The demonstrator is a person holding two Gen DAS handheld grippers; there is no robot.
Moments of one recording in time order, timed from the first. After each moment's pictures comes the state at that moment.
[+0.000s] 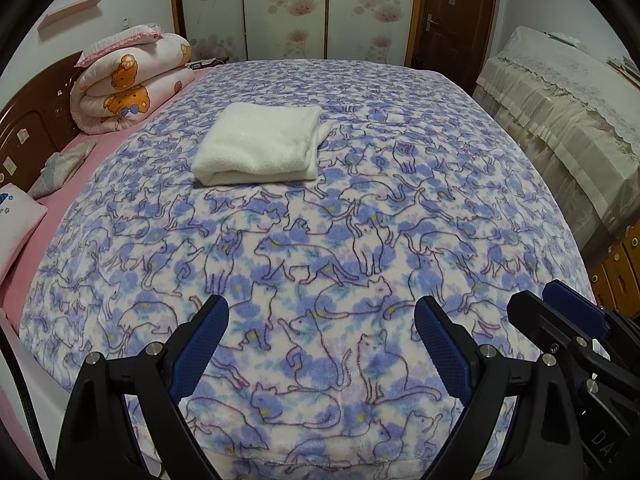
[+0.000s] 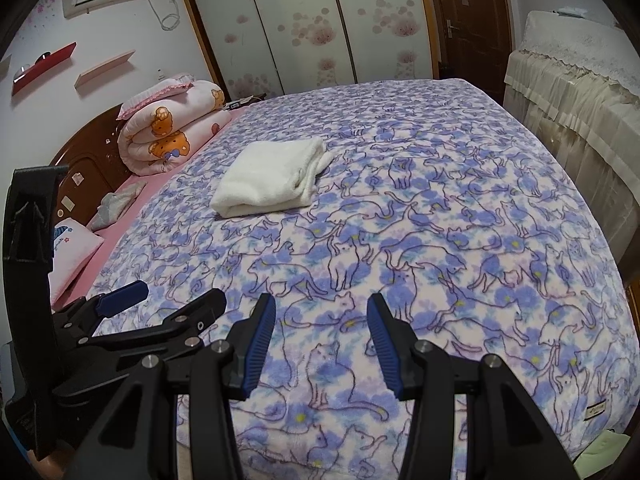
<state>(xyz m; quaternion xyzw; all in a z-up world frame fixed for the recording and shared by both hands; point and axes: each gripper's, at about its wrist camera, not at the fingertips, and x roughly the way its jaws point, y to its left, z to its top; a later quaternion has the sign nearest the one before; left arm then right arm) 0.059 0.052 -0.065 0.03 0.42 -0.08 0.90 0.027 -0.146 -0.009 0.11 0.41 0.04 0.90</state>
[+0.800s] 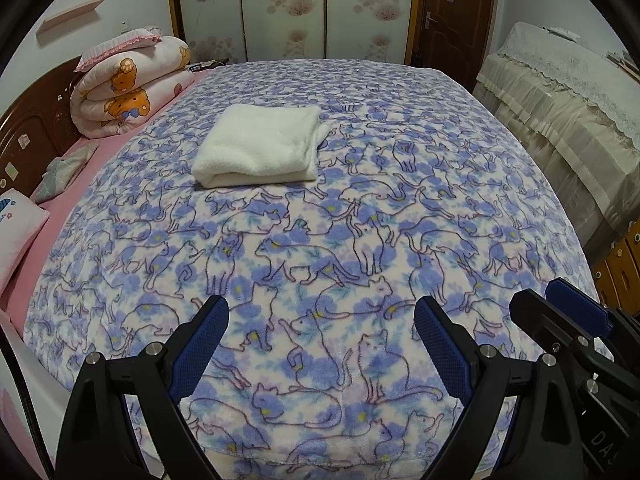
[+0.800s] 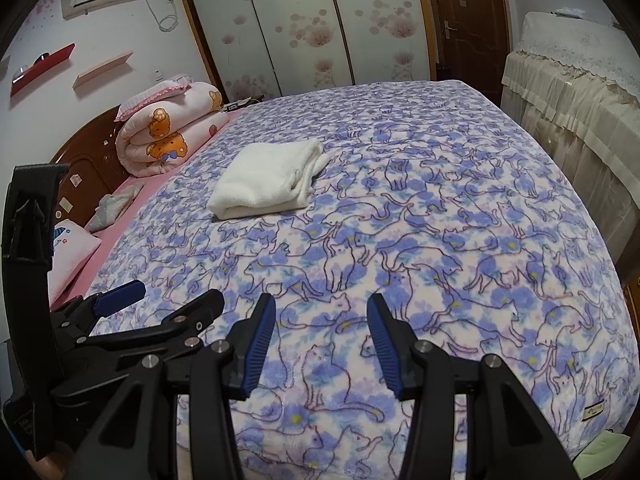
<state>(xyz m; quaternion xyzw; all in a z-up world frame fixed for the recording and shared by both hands) 0.060 0.050 -0.064 0.04 0.42 -0.08 0.90 0.027 -0.151 -0.009 0.11 0.41 0.04 0.90</state>
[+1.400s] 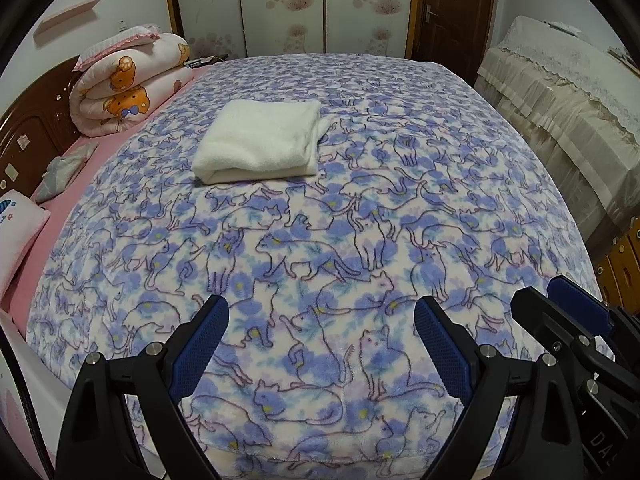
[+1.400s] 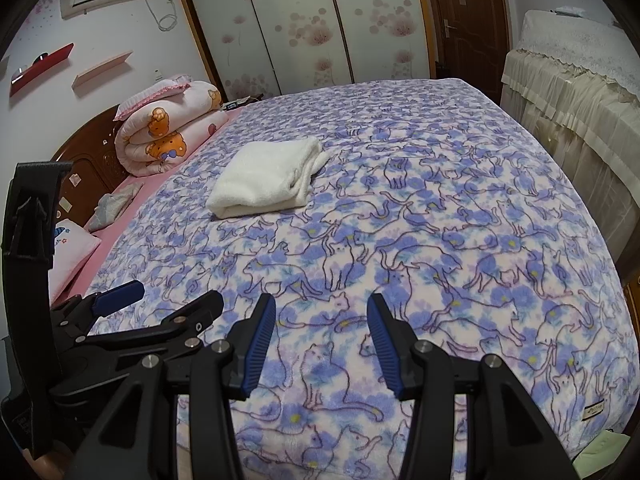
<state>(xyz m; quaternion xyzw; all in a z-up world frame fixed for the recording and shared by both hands) 0.060 0.050 -0.066 0.04 0.43 -0.08 0.90 0.027 -0.150 -0.010 0.11 0.41 0.04 0.90</state>
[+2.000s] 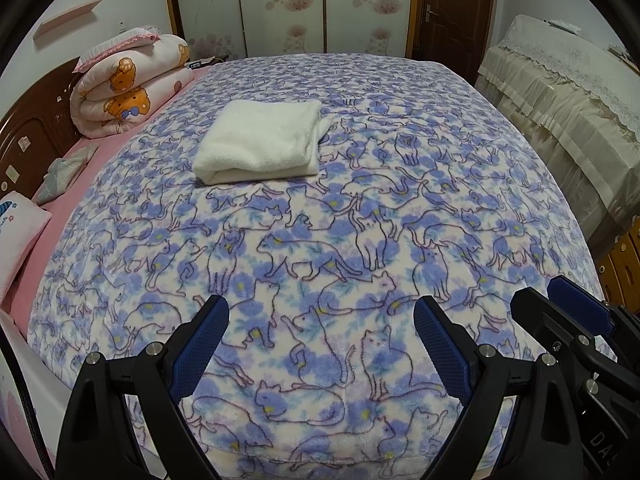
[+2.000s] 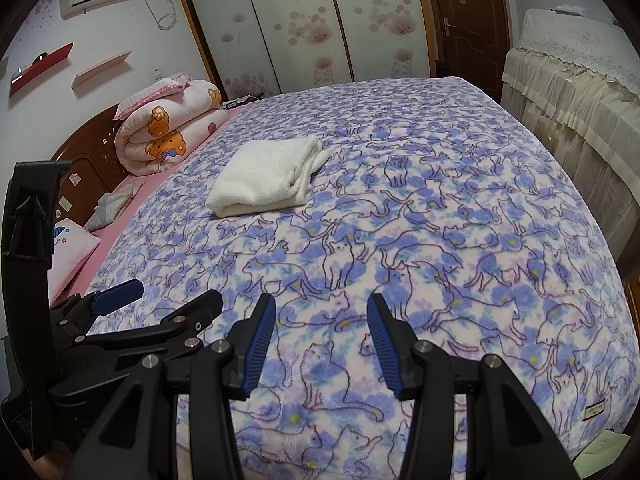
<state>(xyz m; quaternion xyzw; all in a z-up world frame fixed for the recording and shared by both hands) 0.059 0.056 -0.068 0.04 0.43 -0.08 0.90 0.028 -0.149 -0.010 0.11 0.41 0.04 0.90</state>
